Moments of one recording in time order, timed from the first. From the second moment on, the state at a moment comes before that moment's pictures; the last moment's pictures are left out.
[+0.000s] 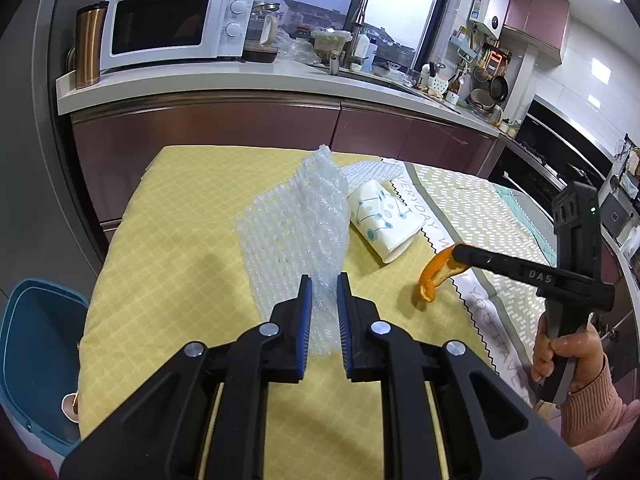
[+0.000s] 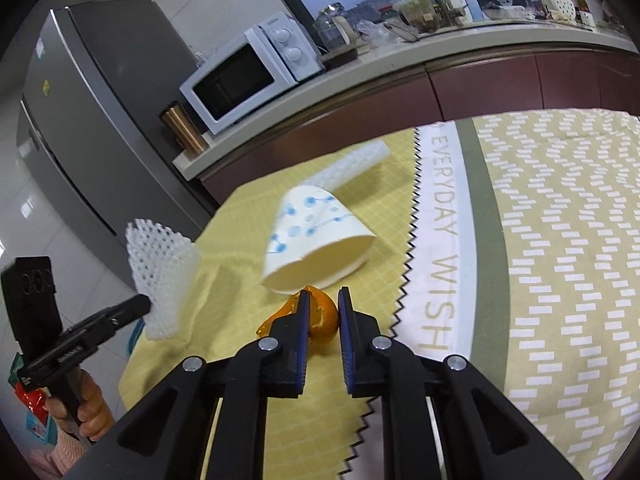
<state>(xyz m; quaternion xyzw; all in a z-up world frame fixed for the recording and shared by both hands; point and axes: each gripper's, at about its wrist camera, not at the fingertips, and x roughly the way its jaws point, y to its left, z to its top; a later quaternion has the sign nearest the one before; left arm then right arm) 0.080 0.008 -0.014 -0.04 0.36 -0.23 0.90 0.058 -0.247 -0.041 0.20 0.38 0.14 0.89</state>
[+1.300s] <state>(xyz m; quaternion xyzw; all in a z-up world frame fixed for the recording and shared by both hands) 0.030 0.088 0.011 -0.06 0.32 -0.19 0.93 0.079 -0.124 -0.011 0.17 0.37 0.28 0.87</state>
